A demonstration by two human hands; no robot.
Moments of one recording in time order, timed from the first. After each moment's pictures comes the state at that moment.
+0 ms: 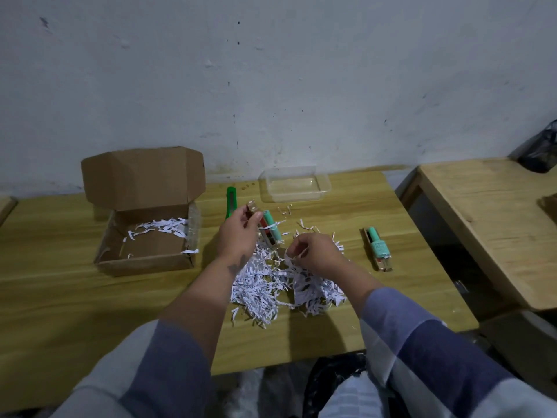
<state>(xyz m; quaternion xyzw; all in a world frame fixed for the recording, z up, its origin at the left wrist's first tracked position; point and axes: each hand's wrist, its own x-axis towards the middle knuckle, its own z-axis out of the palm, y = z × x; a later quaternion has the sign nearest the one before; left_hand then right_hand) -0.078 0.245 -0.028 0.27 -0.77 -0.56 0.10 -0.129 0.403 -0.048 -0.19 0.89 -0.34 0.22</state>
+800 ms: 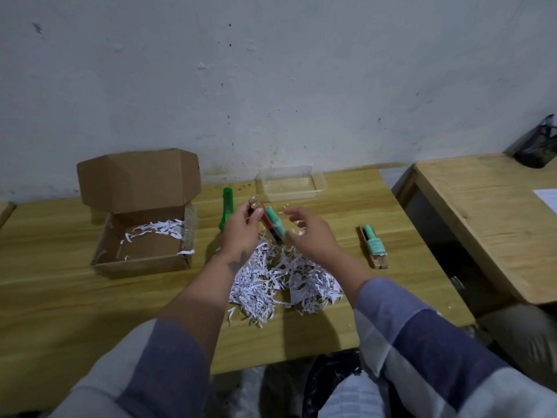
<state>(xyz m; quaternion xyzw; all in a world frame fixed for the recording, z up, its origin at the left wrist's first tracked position) -0.089 0.257 -0.026 0.26 -0.77 -0.58 0.10 -0.134 0.396 -0.028 -0.16 0.87 -0.44 0.13</state>
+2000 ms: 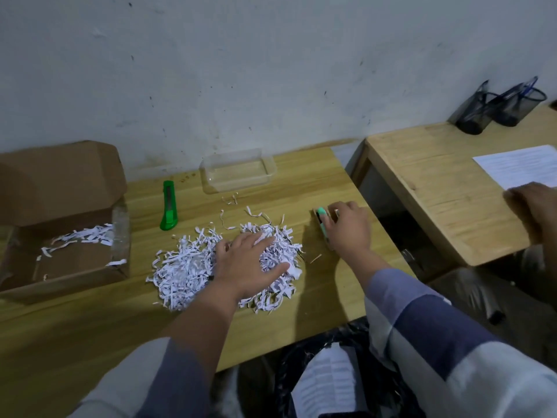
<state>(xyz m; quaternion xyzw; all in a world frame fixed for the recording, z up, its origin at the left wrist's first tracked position) -0.085 0.328 -0.091 0.00 -0.99 -0.14 -0.10 -0.178 0.526 -0.071 0.04 0.98 -0.20 -0.01</state>
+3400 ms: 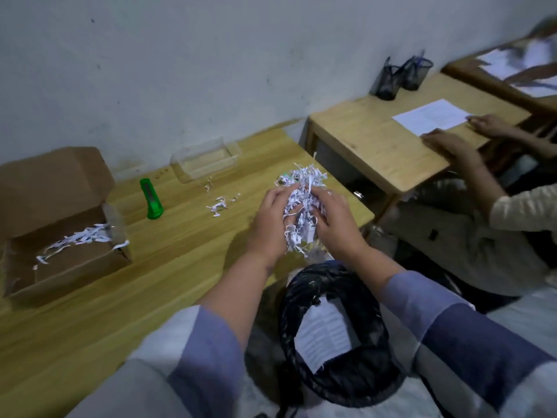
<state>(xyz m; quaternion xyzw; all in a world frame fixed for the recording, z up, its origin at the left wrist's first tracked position) -0.016 0.395 -0.024 -0.11 -0.77 -0.63 0.01 -0.011 0.536 -0.020 -0.07 0.93 -0.34 -0.10</state>
